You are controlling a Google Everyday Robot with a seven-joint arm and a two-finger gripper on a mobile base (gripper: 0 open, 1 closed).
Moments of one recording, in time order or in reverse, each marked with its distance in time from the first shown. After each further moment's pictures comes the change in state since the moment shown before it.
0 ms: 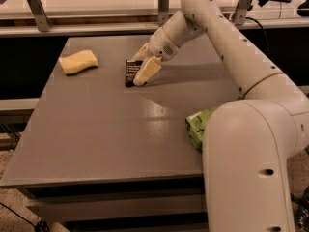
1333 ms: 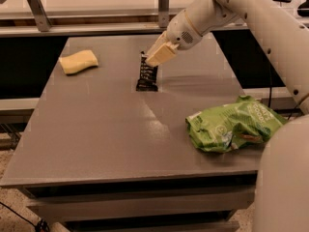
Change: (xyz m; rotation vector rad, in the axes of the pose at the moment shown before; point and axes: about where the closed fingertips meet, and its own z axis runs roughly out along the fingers) arm -0.020 0.036 -0.078 0.183 -0.005 0.125
